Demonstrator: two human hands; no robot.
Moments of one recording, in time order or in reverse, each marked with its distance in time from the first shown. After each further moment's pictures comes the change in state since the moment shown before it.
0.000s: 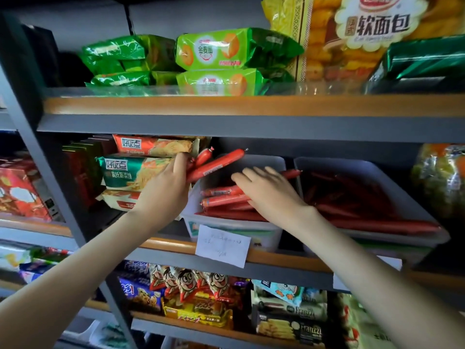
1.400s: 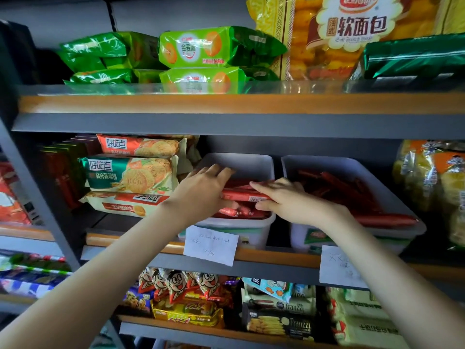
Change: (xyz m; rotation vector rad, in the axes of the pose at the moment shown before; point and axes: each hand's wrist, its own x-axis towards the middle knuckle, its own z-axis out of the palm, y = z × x) left_hand 0.022 0.057 0.024 0.134 -0.389 0.223; right_hand -0.037 0.041 -0.006 0.362 -0.588 0.270
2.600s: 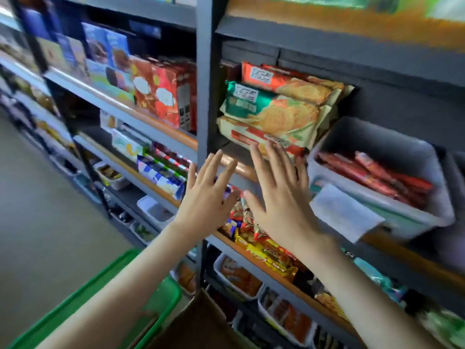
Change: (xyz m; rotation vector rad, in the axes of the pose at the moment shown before) left_hand -0.224 -0.093 0.074 -0.153 0.213 -0.591; right_hand 0.024 -0.231 0.095 0.030 0.554 -0.458
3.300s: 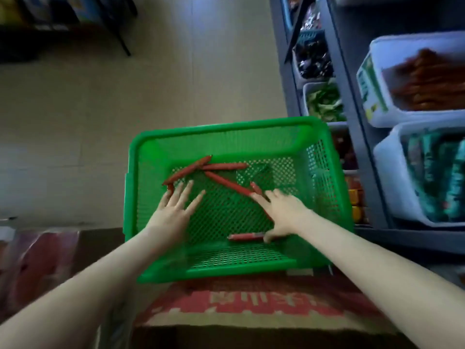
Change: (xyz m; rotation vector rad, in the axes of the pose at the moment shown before) left_hand -0.493 -0.331 0.231 0.279 -0.945 -1.045; right_hand -0.155 -0.281 0.593 0.011 -1.236 -1.126
